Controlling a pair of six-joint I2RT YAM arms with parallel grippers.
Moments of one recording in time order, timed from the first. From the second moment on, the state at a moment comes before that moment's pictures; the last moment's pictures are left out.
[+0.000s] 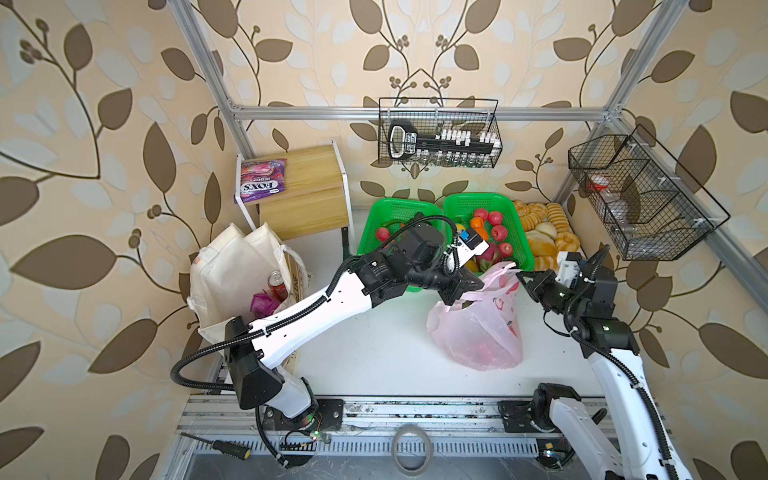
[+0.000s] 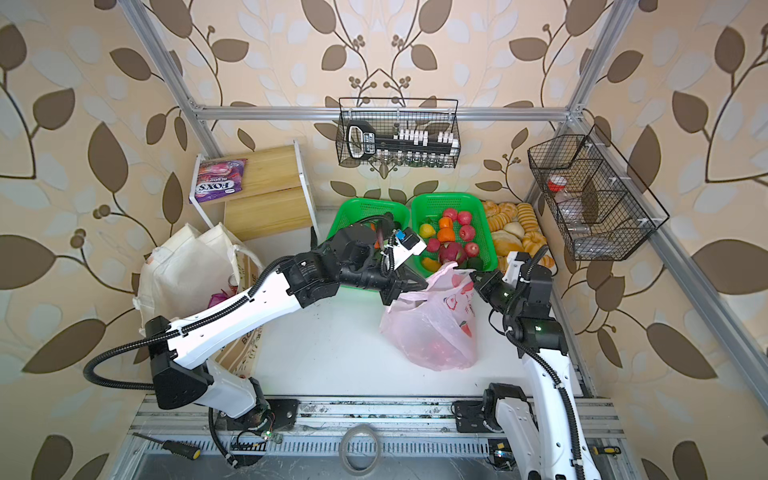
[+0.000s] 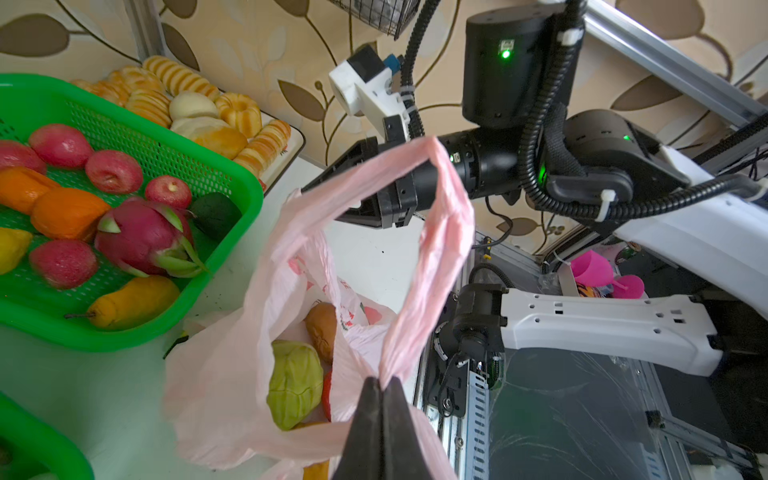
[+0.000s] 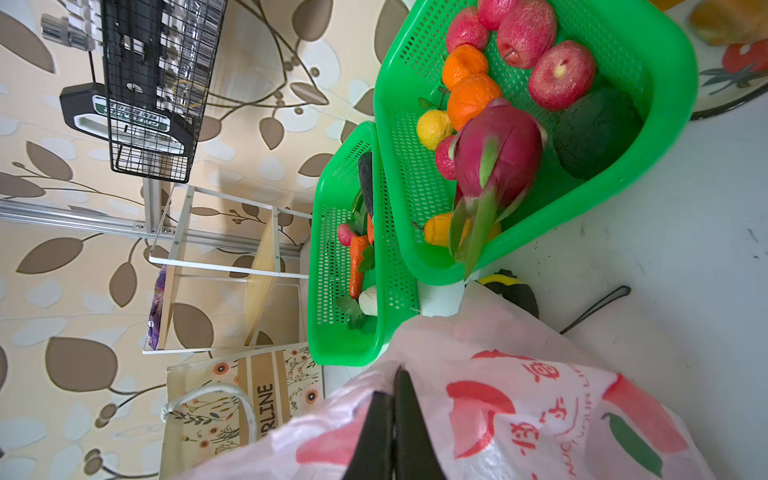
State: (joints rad) left arm -0.94 1.50 1.54 -0.48 0.47 -0.16; right arm -0.14 0.78 0.75 -0.47 -0.47 0.82
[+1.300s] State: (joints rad) left arm -0.80 1.24 1.34 -0.39 0.10 -0.48; right arm 0.17 0.55 0.97 -0.59 -0.74 -0.33
